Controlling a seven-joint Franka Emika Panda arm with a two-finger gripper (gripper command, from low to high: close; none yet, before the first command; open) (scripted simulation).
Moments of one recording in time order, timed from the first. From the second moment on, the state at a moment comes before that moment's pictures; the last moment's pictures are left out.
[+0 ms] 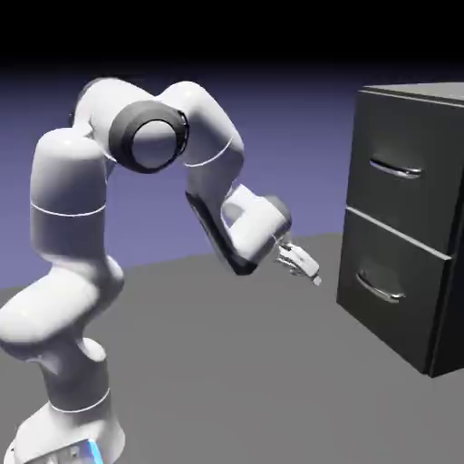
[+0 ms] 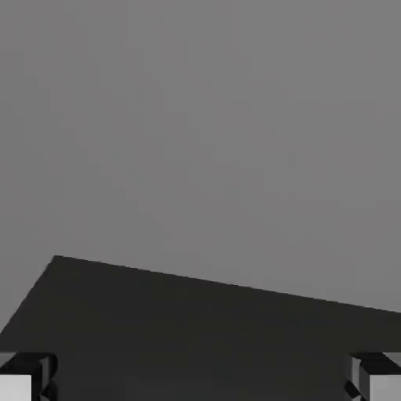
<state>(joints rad) -0.84 0.26 1.06 -2.31 -1.75 2.66 -0.94</state>
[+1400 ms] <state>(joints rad) -1.47 0.75 1.79 -2.18 -2.70 2.41 -1.89</state>
